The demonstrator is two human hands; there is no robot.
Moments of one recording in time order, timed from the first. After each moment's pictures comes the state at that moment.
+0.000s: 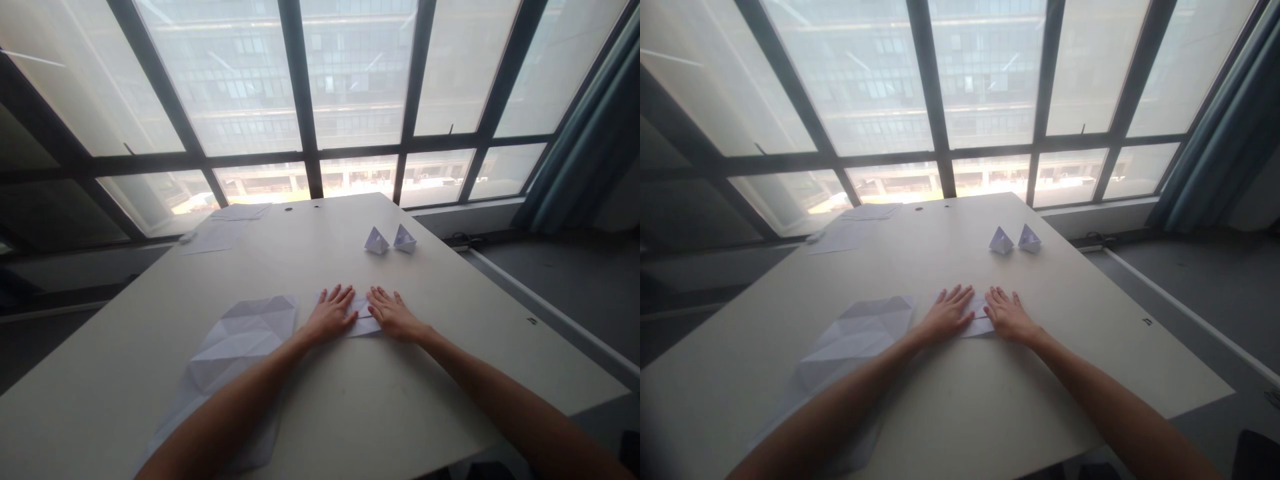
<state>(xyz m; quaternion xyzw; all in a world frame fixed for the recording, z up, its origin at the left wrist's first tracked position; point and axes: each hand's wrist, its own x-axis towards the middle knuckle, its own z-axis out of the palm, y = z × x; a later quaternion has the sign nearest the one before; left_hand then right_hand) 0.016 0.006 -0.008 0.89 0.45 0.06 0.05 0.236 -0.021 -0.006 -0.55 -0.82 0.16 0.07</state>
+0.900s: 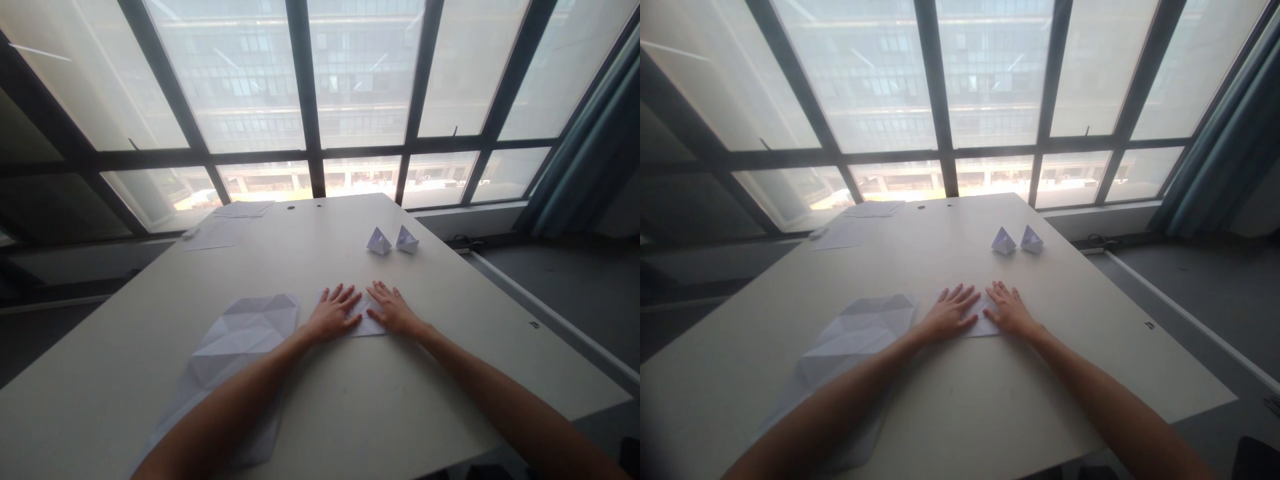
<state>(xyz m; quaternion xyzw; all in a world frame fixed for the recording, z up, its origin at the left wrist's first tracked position) 0.019 0.003 0.001 0.89 0.44 0.04 0.06 0.243 -0.005 -0.013 -0.55 -0.82 0.14 0.10</state>
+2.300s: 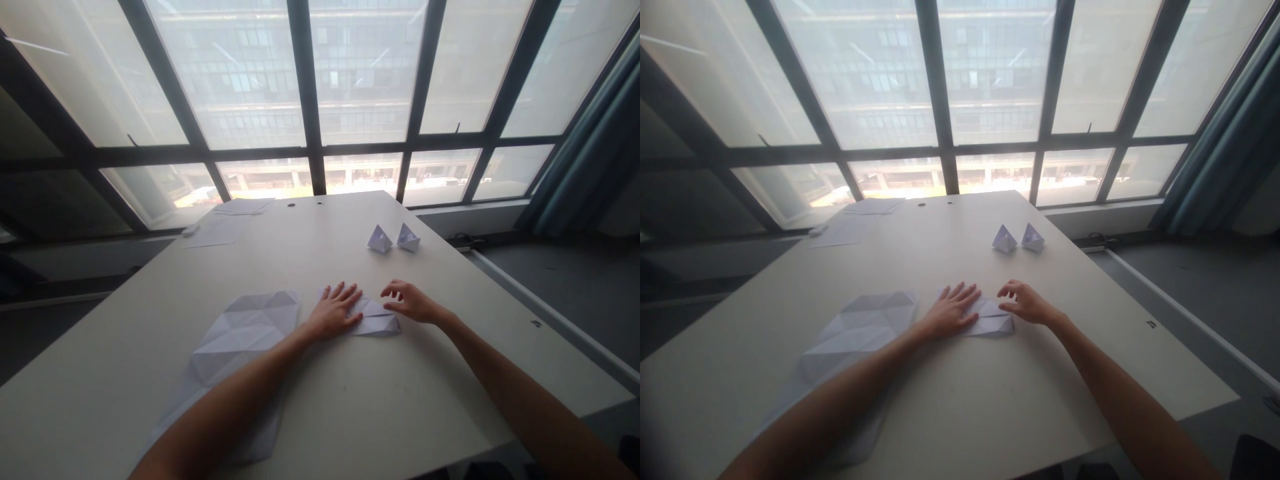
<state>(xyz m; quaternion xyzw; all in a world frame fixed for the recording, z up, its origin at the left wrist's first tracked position) 0.018 0.003 0.001 0.90 0.42 0.04 0.07 0.288 0.001 0.010 -0.44 -0.82 0.25 0.28</state>
